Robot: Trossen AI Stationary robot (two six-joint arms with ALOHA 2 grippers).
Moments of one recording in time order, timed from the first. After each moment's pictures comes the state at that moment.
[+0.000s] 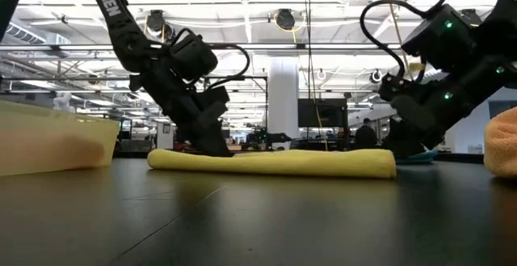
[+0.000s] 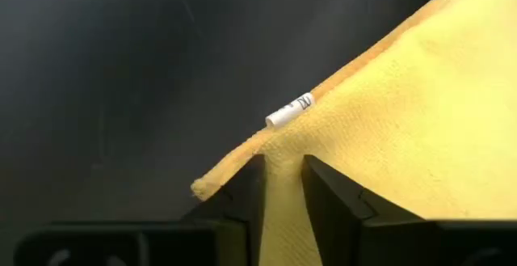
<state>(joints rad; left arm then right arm) 0.32 1.79 0.73 0.25 0.03 -0.18 0.07 1.38 0.19 0.40 0.39 0.57</state>
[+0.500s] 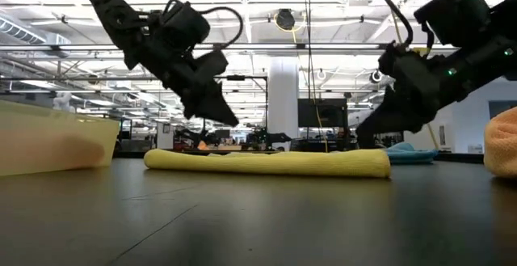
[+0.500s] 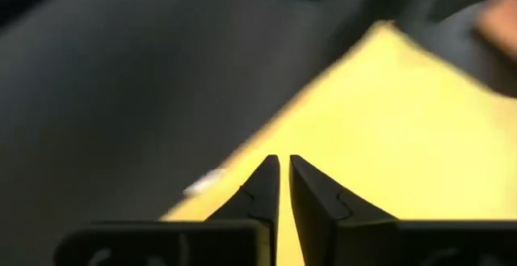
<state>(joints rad) 0.29 1.61 0.73 0.25 0.11 -0.16 0.16 1.33 0.20 0.57 0.41 0.50</state>
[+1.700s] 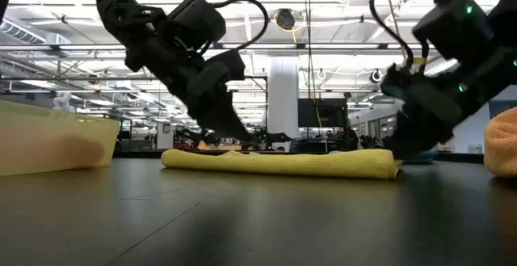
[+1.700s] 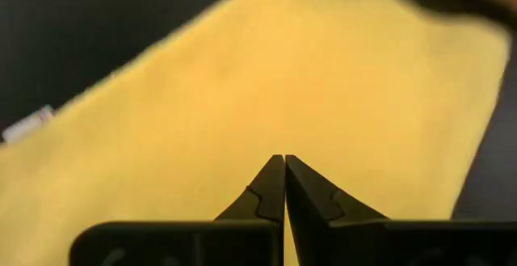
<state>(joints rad) 0.08 1.75 0.80 0.24 0.07 -0.13 0.21 1.42 0.22 0.44 0.36 0.59</state>
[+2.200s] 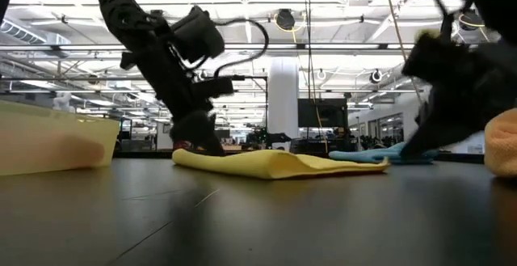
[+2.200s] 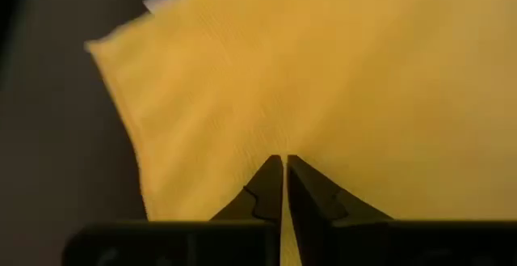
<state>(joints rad) 0.12 1.74 0.80 0.05 -0.21 0.16 0.47 1.42 0.29 0.38 0.40 0.70</state>
